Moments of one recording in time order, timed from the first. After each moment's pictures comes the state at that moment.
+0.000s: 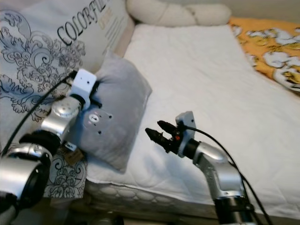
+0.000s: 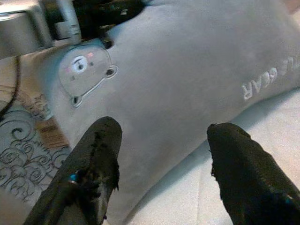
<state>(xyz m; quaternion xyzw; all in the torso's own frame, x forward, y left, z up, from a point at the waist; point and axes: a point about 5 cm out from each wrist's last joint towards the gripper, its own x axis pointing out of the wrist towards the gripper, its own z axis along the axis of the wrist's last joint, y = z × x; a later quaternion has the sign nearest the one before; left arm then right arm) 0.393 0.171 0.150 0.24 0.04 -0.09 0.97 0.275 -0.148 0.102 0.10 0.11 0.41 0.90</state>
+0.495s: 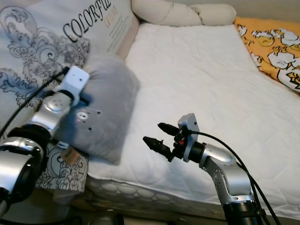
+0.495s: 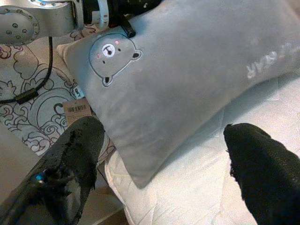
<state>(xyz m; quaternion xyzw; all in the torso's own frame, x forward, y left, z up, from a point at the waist) 0.395 0.202 0.157 0.32 0.06 -0.03 0.94 0.263 -0.153 0.108 0.09 0.12 0.46 0.88</state>
